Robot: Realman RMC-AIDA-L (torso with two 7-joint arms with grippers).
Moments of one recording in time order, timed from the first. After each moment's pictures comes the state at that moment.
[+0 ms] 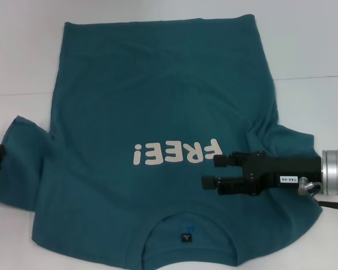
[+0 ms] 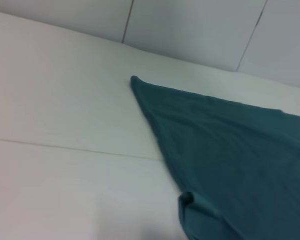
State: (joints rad) left arm -0.44 -2.13 0.53 0.68 1.92 0.90 -1.60; right arm 0.57 2.08 -0.70 -0.62 -2.02 -1.52 1.56
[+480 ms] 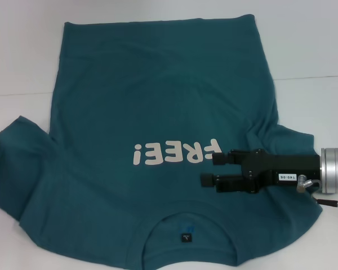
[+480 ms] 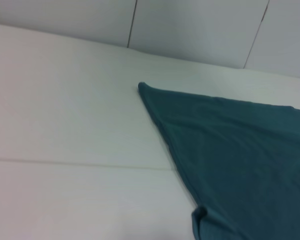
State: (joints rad) left arm -0.46 -2.11 0.53 0.71 1.96 0.87 -1.60; right arm 0.58 2.08 -0.70 -0.62 -2.02 -1.52 1.57
